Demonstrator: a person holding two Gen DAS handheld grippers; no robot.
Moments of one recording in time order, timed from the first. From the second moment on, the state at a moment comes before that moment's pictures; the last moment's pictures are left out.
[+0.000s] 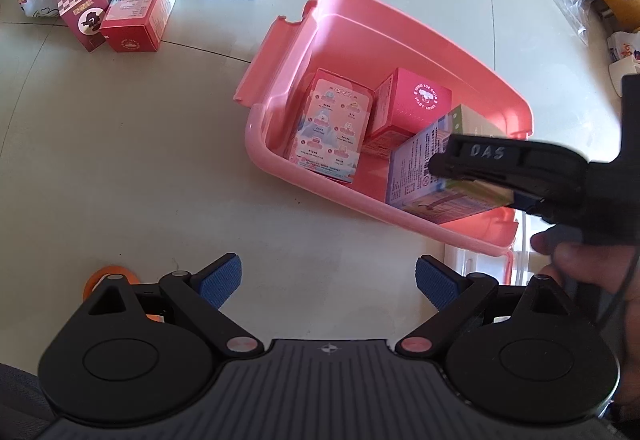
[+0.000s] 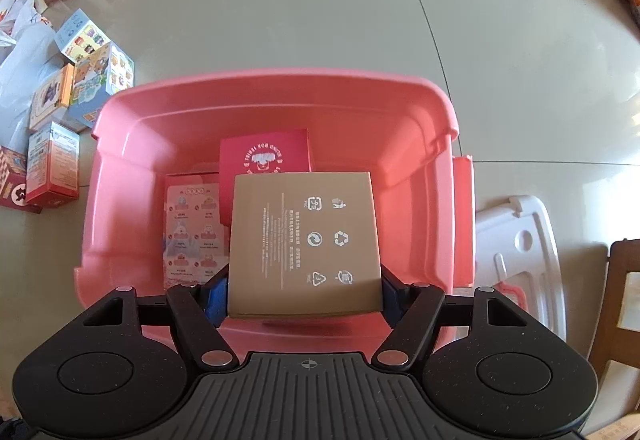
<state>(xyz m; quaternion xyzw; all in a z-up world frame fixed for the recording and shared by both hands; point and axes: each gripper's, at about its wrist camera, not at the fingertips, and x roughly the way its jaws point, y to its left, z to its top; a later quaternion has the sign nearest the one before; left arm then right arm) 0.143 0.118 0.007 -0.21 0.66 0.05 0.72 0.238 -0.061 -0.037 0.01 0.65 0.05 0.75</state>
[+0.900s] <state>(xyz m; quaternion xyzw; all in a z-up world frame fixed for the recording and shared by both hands) 0.142 0.106 0.000 -0.19 0.66 0.06 0.72 0.208 -0.058 -0.068 0.04 0.64 0.06 0.77</state>
